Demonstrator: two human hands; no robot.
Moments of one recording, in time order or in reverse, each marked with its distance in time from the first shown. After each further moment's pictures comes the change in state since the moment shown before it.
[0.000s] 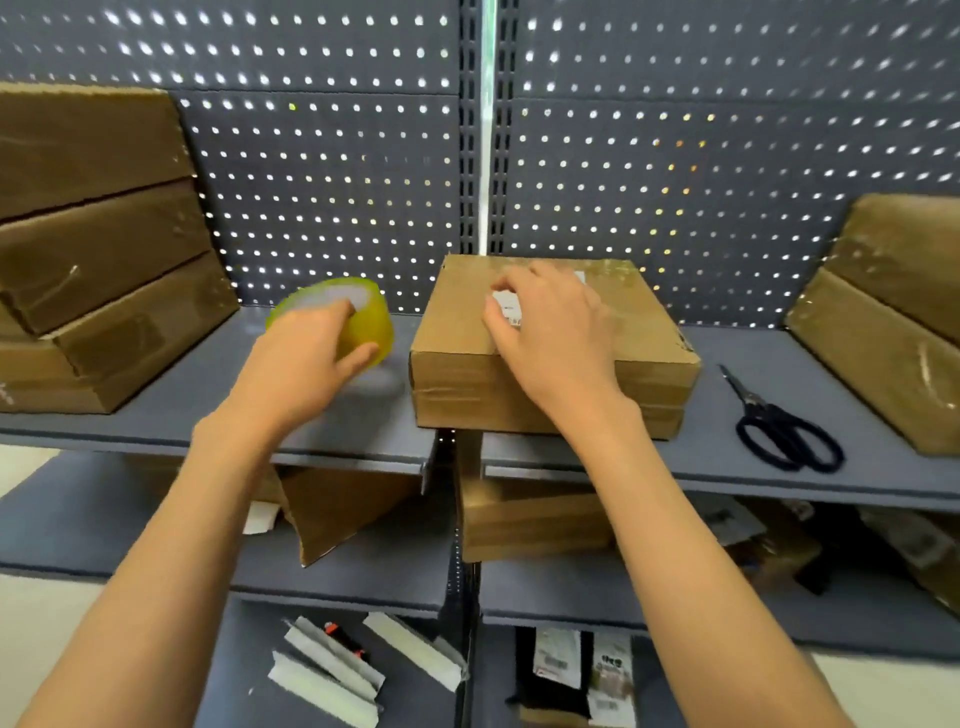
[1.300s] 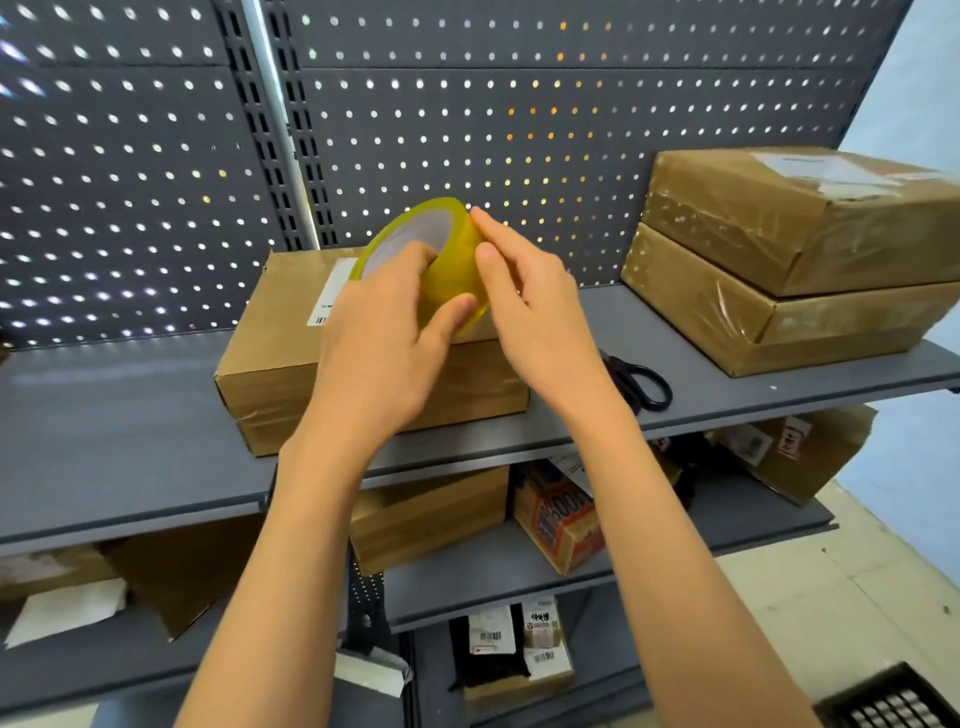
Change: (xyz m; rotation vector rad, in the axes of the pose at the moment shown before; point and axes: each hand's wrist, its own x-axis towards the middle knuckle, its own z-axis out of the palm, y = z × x) left_hand 0.004 0.180 0.021 -0.520 0.145 0.293; right_hand -0.029 0.086 -0.043 0.636 0.191 0.202
